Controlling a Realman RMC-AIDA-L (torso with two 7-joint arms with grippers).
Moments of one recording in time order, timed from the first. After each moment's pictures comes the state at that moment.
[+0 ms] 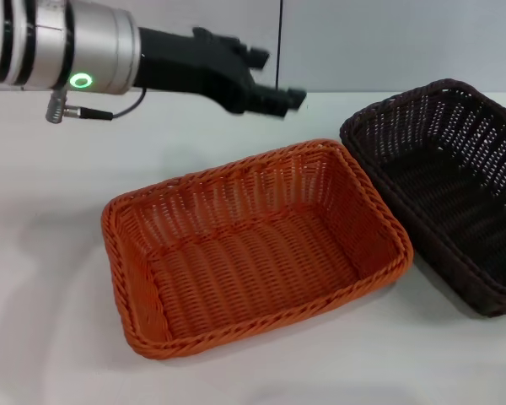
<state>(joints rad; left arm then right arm) -0.66 -2.06 1.19 1.39 2.10 1.37 -2.18 0.64 2.05 0.14 -0.06 -1.33 -1.17 0.15</state>
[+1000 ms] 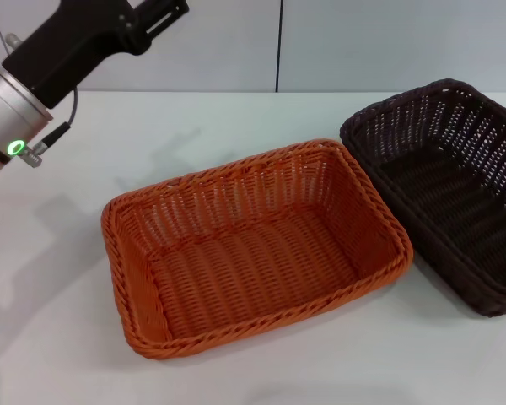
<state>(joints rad) -0.38 -2.07 1.32 0.84 0.74 1.18 -0.94 0.58 1.78 -0.53 -1.05 -2.37 -1.81 1.65</state>
